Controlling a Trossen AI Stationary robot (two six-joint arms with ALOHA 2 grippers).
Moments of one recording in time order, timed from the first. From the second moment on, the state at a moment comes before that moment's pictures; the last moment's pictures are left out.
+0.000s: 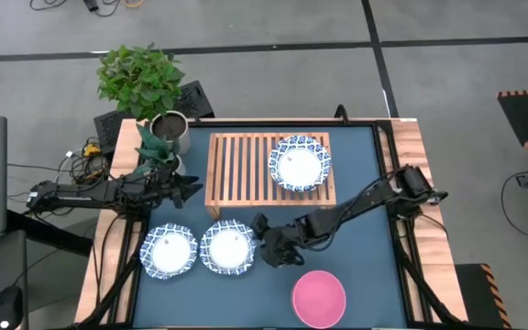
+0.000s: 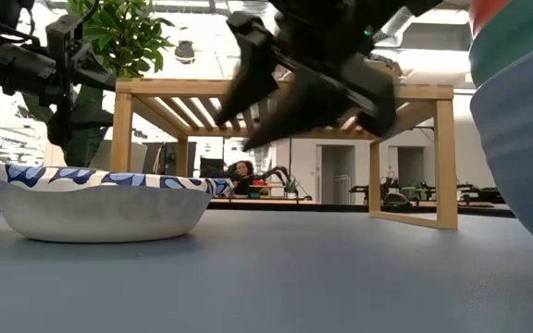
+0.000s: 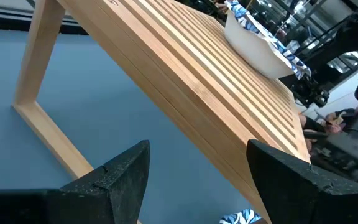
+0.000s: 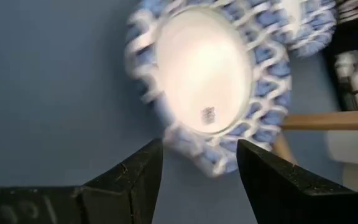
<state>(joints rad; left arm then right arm) 0.01 0.20 0.13 -0.10 -0.36 -0.74 0.33 1.93 1.31 -0.18 0.23 -0.77</state>
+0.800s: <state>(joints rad) 0.01 0.20 0.13 -0.12 -0.36 -0.72 0.34 2.00 1.31 -0.14 0.14 -0.82</state>
